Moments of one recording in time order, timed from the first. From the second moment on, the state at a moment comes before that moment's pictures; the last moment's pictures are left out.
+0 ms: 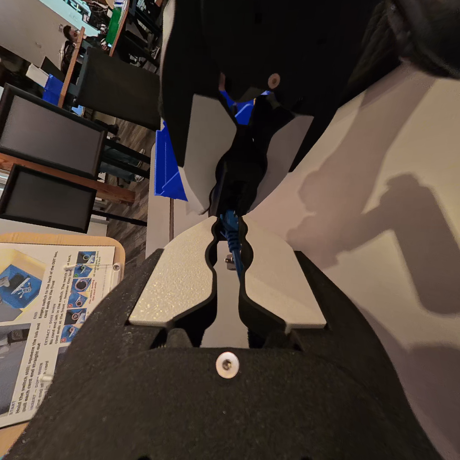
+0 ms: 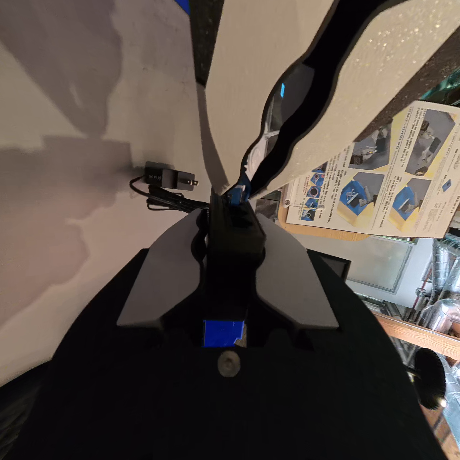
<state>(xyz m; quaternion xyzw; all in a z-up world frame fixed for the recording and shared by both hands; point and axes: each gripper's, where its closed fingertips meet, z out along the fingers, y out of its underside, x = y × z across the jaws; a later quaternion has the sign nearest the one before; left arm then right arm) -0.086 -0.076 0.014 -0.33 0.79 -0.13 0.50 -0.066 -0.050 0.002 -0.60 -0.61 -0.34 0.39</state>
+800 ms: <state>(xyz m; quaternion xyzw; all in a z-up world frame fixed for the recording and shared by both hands) -0.078 -0.092 0.003 -0.30 0.80 -0.16 0.50 -0.056 -0.063 -0.004 -0.58 -0.62 -0.36 0.38</state>
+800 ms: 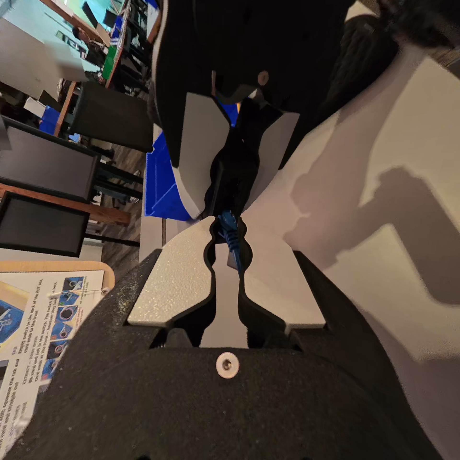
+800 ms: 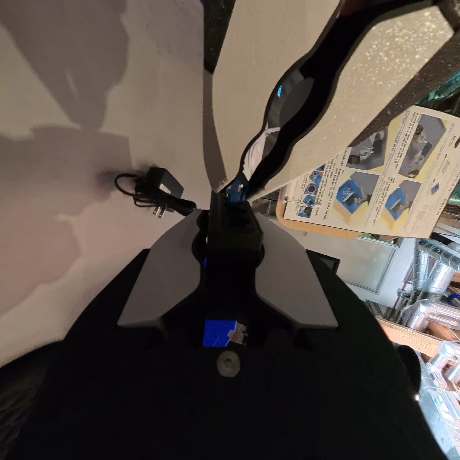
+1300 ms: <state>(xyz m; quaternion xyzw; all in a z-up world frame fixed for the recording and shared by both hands) -0.073 -0.091 -0.008 -0.28 0.81 -0.13 0.50 -0.052 -0.061 -0.016 -0.55 -0.65 -0.38 0.37</state>
